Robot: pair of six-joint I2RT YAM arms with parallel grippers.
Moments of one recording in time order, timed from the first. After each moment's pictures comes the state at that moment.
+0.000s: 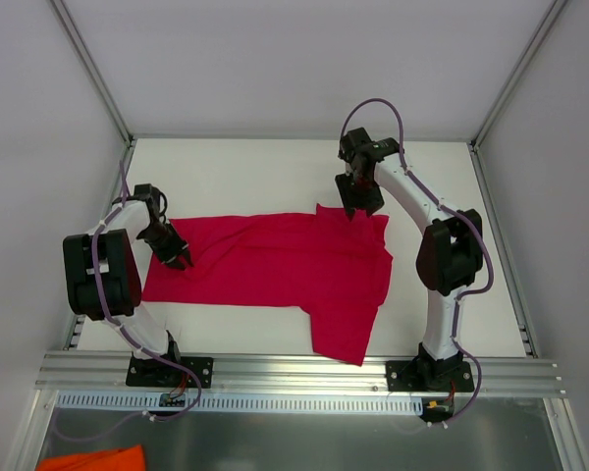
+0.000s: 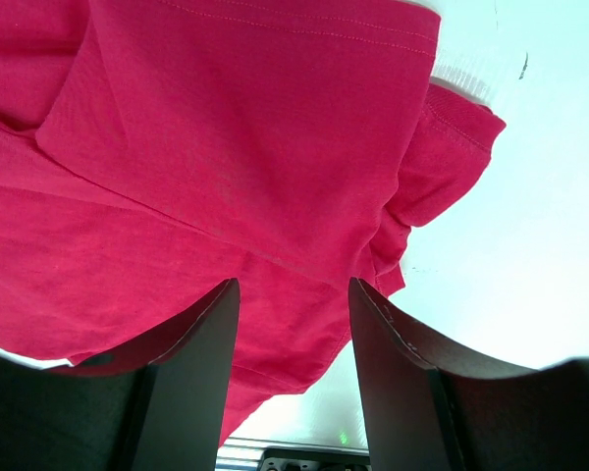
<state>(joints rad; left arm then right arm) 0.16 1.68 1.05 -0.88 0.20 -0.48 0.44 2.00 1.85 -1.15 0.10 0.14</state>
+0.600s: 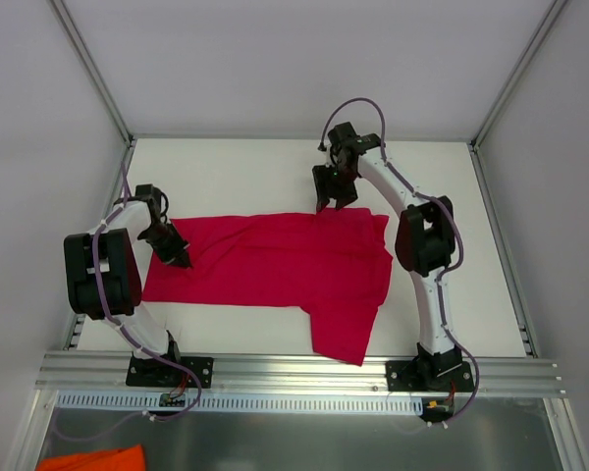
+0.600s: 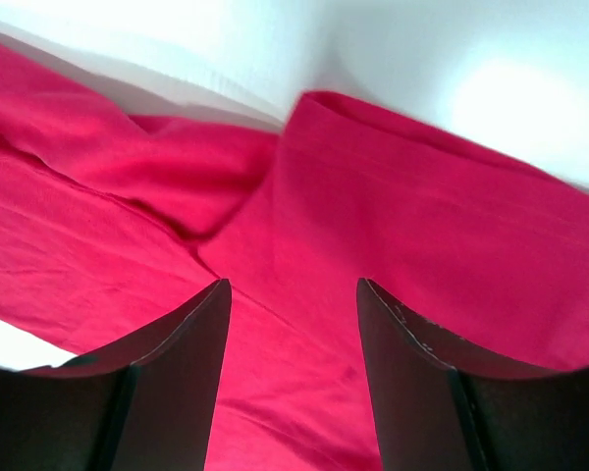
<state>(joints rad) 0.16 1.69 1.04 -0.86 0.21 -0.49 0.44 2.24 2.10 -1.09 -0.17 0.17</state>
